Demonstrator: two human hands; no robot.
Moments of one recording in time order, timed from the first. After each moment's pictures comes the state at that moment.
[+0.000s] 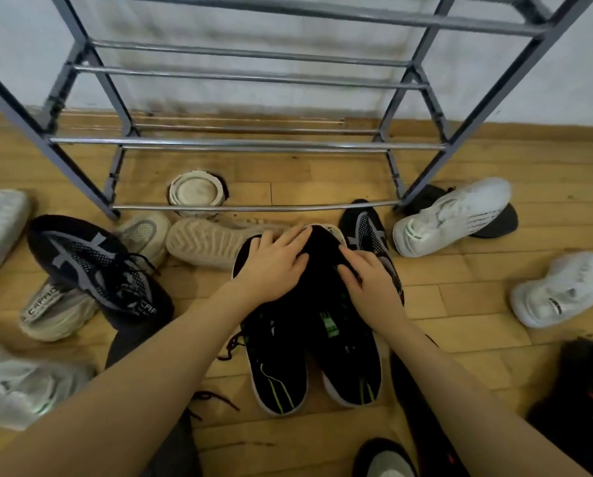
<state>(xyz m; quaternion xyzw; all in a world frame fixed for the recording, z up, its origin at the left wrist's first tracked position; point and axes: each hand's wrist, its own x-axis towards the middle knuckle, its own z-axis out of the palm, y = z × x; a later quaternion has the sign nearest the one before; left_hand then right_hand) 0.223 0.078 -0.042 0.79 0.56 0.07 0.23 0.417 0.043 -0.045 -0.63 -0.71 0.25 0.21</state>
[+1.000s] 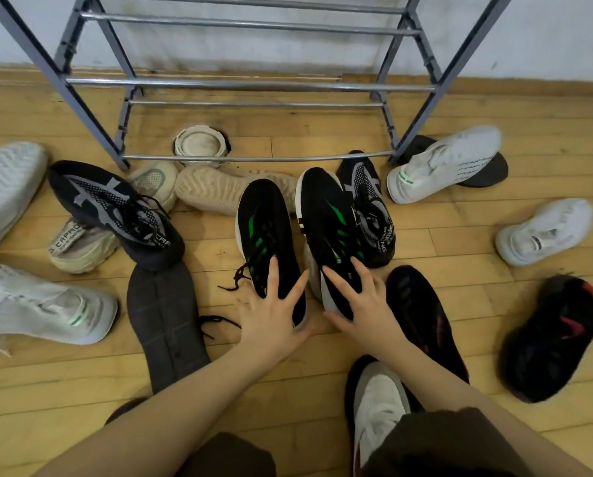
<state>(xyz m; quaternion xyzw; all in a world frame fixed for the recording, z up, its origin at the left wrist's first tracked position) 0.242 -0.109 -0.075 0.72 0.66 -0.04 0.19 0.428 -0.095 -0.066 -0.61 -0.76 0.21 0.04</state>
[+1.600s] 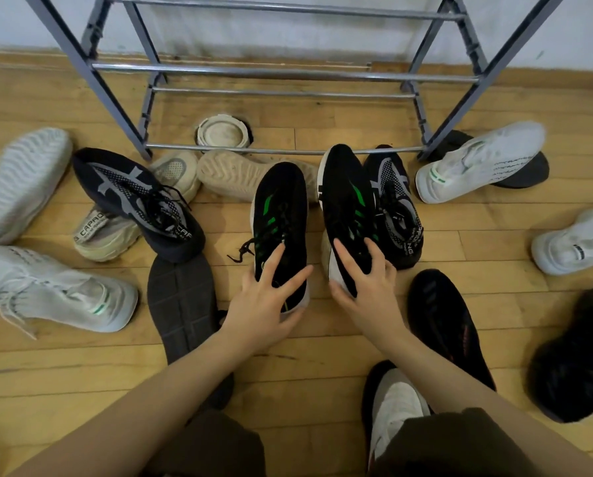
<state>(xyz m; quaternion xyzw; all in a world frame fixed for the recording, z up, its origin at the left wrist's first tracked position) 0.191 -0.097 -0.062 0.78 0.59 0.07 0.19 0.387 -0.069 -0.060 -0.63 -0.75 0.16 0.13</state>
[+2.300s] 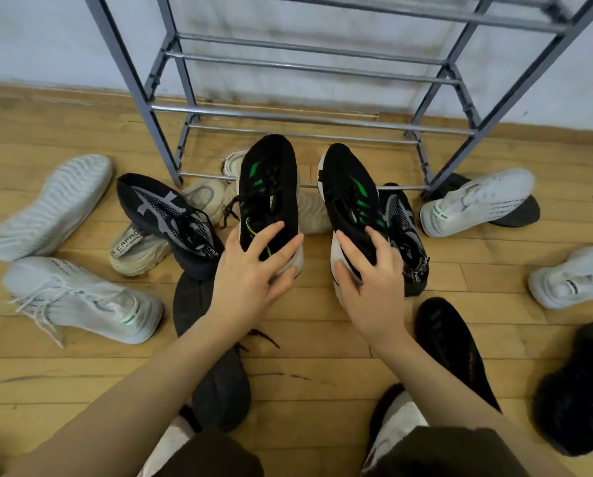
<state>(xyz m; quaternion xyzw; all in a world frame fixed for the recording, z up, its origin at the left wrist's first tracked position) 0.147 -0.067 0.018 0.78 0.58 0.24 0.04 0.339 -0.060 0.013 -0.62 -0.72 0.10 0.29</state>
